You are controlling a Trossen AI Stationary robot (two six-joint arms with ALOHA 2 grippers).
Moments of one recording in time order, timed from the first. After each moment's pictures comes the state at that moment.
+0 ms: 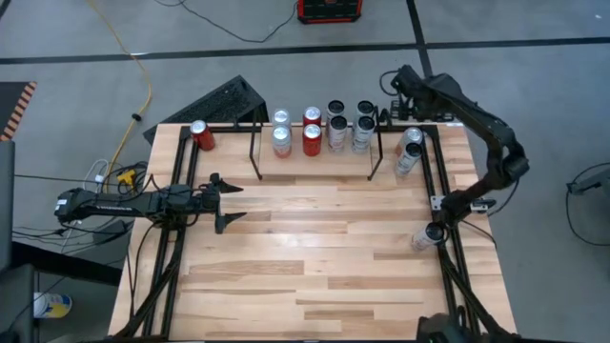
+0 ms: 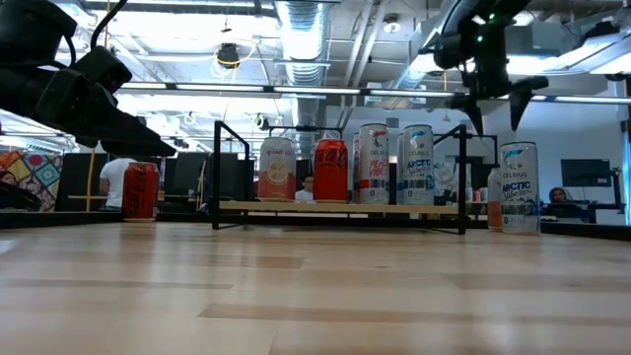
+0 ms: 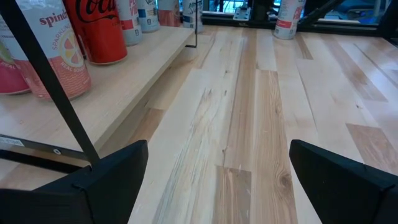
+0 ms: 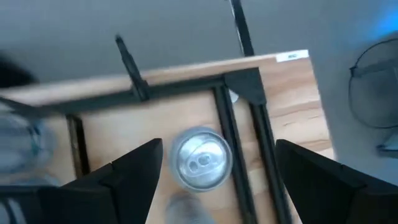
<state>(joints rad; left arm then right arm) 0.03 0.26 0.01 0.05 -0.19 -0.05 -0.95 1.50 1.46 -1.31 0.47 0.73</state>
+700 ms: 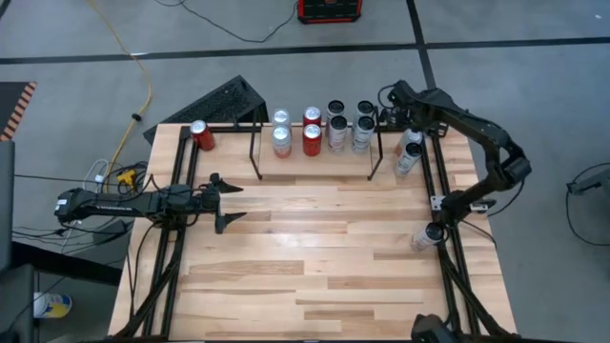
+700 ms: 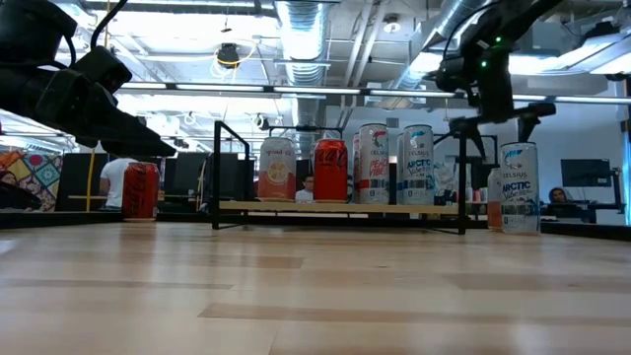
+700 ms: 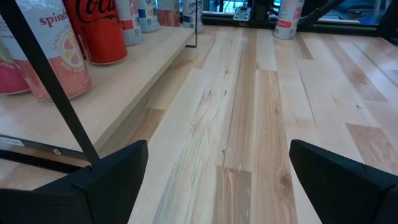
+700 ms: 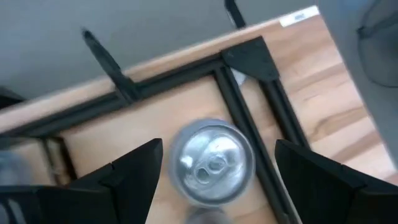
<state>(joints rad) 0.03 0.26 0.01 0.05 -0.19 -0.05 -0.94 1.47 1.23 -1.11 0.47 0.96</state>
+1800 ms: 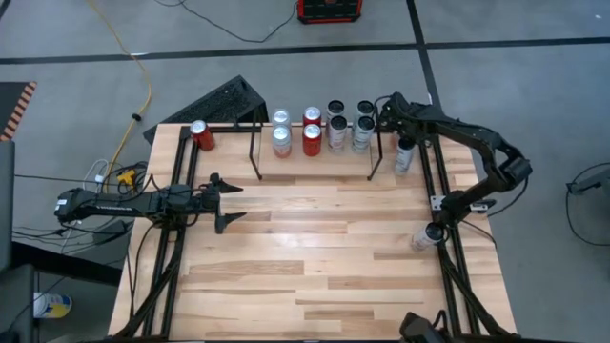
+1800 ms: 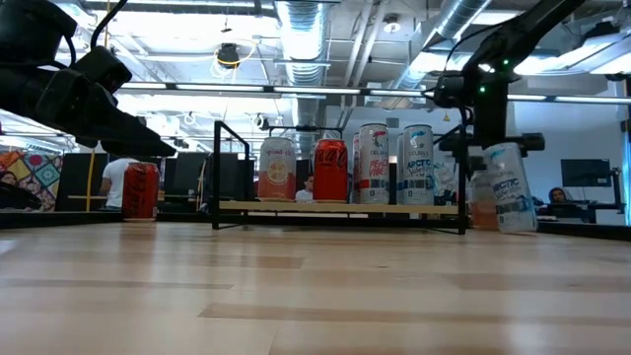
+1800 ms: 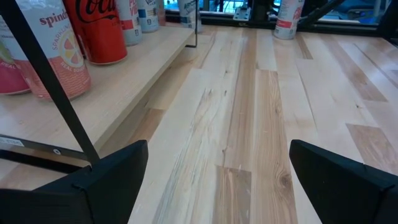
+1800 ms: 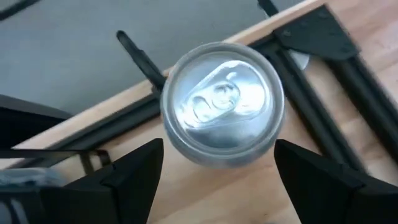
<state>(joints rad) 0.03 0.26 0.01 0.05 -0.19 -0.05 -0.92 1.48 1.00 -0.76 0.44 1.06</state>
